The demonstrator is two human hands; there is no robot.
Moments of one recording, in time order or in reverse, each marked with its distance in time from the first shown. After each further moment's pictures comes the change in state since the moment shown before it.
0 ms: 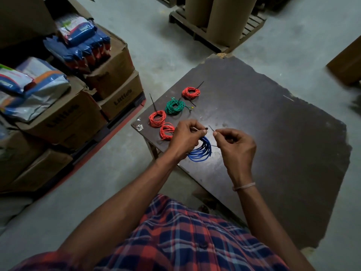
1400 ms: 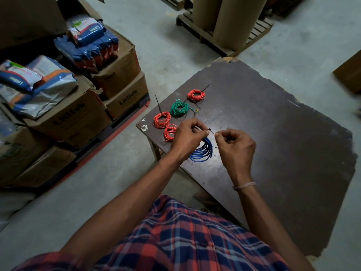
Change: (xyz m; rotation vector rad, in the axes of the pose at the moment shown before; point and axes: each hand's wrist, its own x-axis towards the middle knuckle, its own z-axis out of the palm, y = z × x) left_hand 0.008 -0.006 -0.005 0.038 0.070 0.060; right_hand 0.002 -0.023 0.012 -0.252 -0.006 -0.119
